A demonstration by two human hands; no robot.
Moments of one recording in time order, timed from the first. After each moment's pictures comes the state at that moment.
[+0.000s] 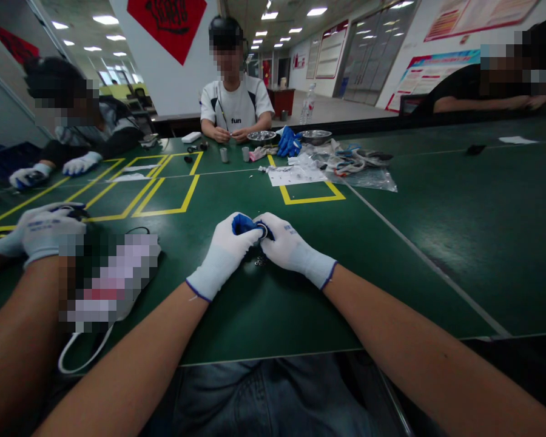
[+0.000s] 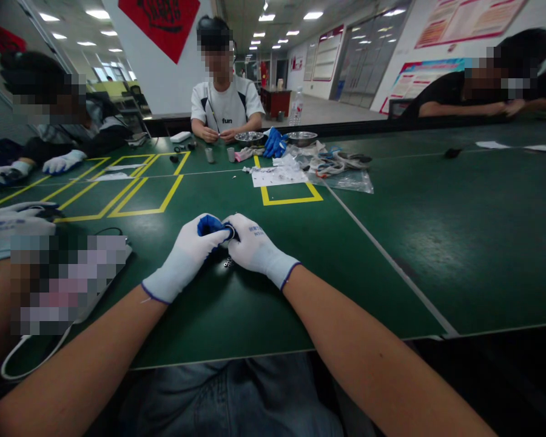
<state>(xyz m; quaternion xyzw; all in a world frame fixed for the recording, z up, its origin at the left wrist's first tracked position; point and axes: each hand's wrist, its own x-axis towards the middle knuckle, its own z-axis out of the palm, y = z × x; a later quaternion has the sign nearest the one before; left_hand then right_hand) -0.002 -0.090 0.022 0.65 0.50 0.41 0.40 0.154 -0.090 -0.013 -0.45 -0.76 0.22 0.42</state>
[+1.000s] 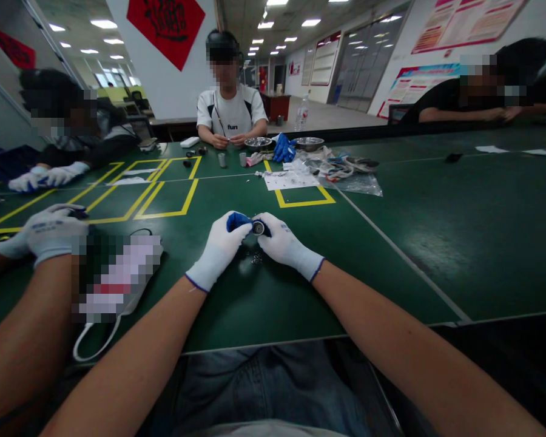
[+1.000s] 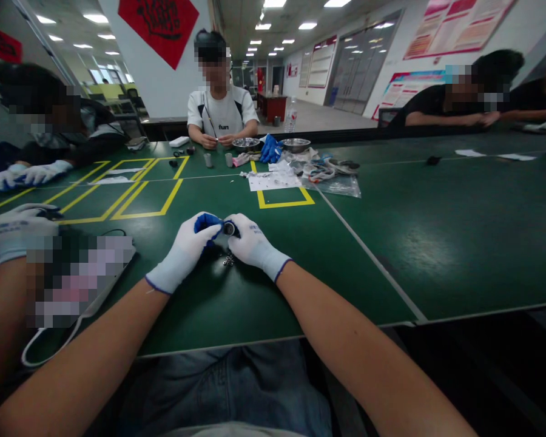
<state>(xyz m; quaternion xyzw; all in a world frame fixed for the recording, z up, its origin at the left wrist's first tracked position) -0.010 -0.075 0.020 0.67 0.48 0.42 0.37 0.156 -0.081 -0.019 -0.47 -0.74 0.20 0.44</state>
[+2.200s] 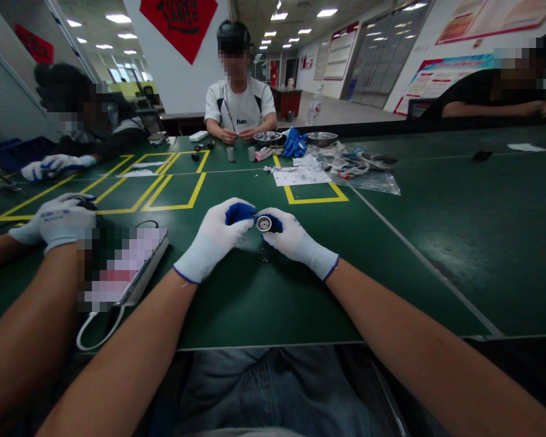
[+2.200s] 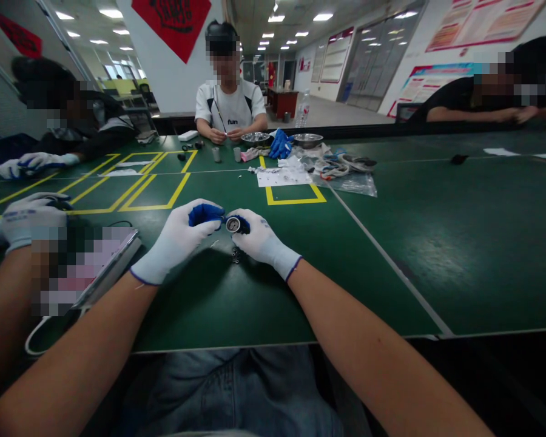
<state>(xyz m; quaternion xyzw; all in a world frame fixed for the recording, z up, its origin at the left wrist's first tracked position) -0.029 -0.083 0.040 0.75 0.43 0.40 0.31 0.163 -0.079 -0.016 -0.44 -0.73 0.26 0.46</state>
